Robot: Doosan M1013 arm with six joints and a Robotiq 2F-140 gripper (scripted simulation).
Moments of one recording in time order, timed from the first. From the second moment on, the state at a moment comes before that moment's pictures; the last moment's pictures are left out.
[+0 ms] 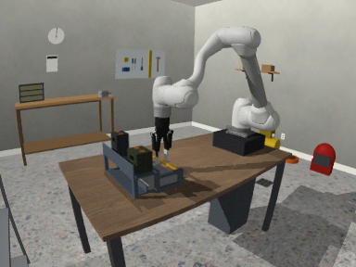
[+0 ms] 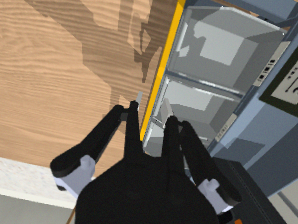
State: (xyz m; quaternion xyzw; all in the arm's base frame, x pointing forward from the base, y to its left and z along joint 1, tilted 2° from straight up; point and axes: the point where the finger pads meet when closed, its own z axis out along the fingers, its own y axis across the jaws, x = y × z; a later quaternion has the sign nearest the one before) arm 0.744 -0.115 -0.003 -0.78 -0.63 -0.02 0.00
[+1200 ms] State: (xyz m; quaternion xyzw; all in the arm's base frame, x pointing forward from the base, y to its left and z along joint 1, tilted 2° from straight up) arm 0.742 -0.114 0.092 -0.78 -0.63 -0.02 0.00
